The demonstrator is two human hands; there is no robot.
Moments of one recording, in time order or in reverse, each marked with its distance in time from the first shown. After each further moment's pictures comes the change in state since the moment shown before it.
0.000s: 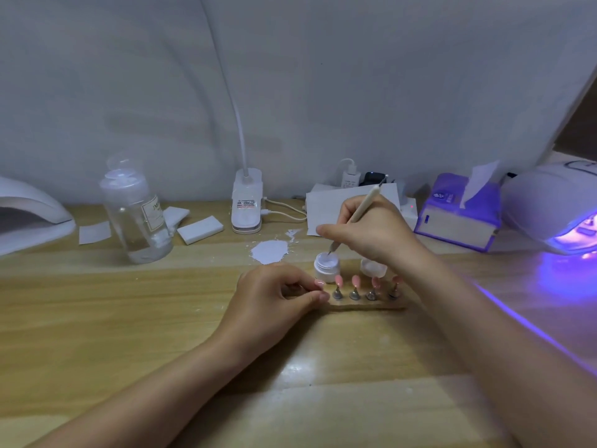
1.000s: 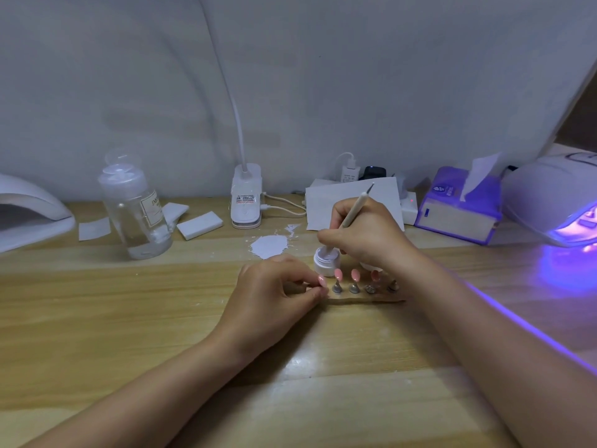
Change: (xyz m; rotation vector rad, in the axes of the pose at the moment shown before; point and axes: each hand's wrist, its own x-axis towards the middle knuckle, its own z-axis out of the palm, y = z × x) left_hand -0.004 0.002 0.001 0.014 0.011 0.129; right_hand -0.001 0.011 0.011 -0.072 -0.069 0.000
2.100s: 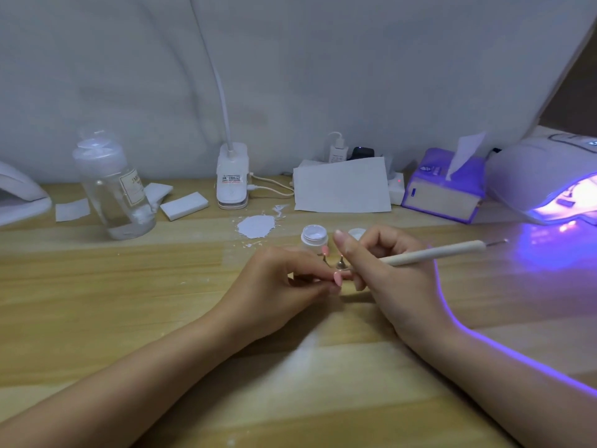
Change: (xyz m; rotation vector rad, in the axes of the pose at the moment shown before) left_hand -0.005 0.011 0.010 -0.117 -0.194 0.136; right_hand -0.096 -0.004 -0.001 0.806 0.201 -0.098
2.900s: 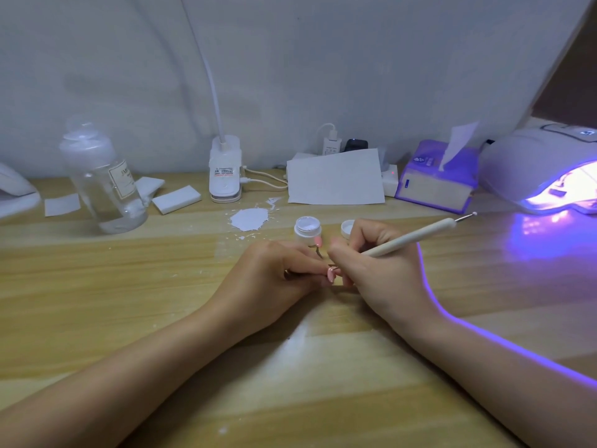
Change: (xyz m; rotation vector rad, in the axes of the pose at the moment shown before) left_hand 0.000 -0.003 0.003 0.124 -0.012 0.056; right_hand 0.000 0.012 -0.002 -0.101 -0.041 -0.030
